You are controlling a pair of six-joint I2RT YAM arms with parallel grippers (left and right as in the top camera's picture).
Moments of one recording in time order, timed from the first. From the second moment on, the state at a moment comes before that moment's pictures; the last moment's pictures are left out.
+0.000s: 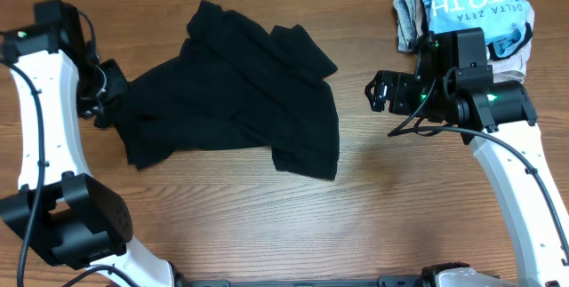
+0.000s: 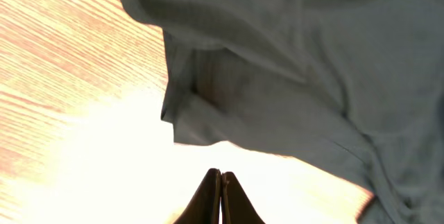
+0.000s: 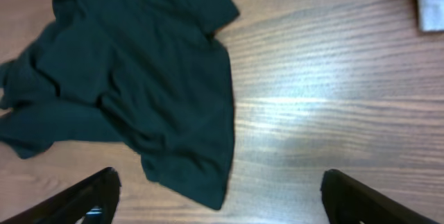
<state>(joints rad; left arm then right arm) 0.29 1.86 1.84 -1.42 0.03 -0.25 0.15 1.41 1.36 -0.97 -0.26 0.28</state>
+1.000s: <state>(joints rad) 0.25 1.80 1.45 -1.12 0.08 -0.24 0.24 1.60 1.25 -0.91 -0.28 0.31</state>
